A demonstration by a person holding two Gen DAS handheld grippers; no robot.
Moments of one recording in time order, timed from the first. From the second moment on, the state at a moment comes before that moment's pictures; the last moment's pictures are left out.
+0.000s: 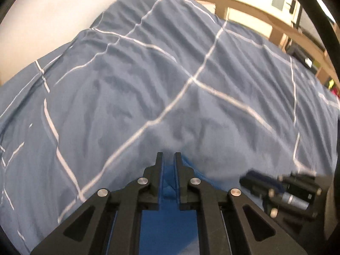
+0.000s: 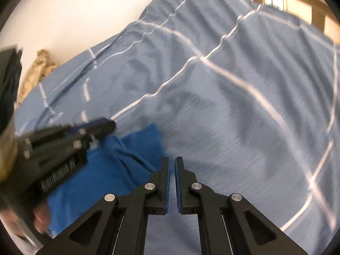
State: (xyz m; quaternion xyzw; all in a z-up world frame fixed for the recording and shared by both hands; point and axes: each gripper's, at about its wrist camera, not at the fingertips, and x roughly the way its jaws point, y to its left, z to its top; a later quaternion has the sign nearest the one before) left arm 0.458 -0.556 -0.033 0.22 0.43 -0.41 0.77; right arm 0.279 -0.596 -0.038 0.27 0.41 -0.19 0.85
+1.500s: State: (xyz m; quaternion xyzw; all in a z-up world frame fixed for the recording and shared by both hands) left arm 0.462 -0.309 -0.070 0.13 0.51 -0.18 0.83; right arm 0.316 -0.515 -0.001 0.16 0.39 -0.14 0.89
